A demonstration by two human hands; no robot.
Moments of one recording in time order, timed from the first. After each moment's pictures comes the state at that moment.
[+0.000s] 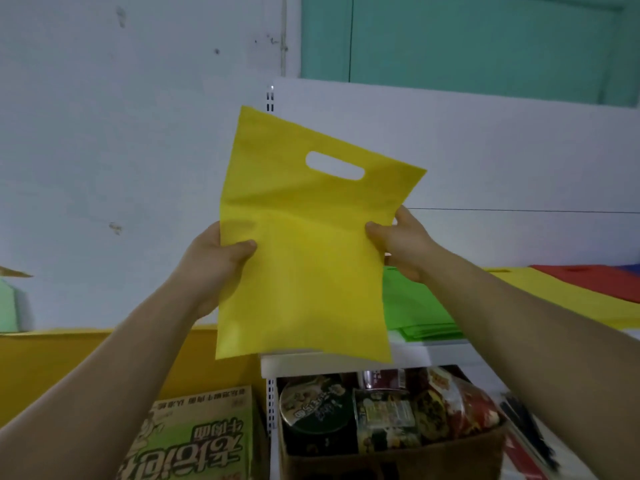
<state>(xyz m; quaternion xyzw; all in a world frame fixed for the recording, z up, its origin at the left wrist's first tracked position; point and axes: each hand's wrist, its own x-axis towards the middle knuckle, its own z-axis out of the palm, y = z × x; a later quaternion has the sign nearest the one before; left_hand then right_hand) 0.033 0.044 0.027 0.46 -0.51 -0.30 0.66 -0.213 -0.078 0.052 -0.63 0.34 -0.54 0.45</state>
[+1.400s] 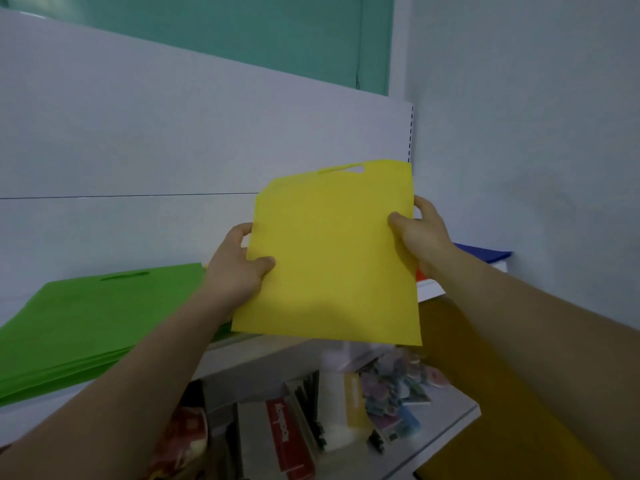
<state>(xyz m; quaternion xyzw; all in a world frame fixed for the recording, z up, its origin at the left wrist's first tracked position) -0.445 -0.125 0.003 0.47 -0.64 -0.29 0.54 -0.713 -0.141 0.032 -0.50 0.54 -0.64 0.23</state>
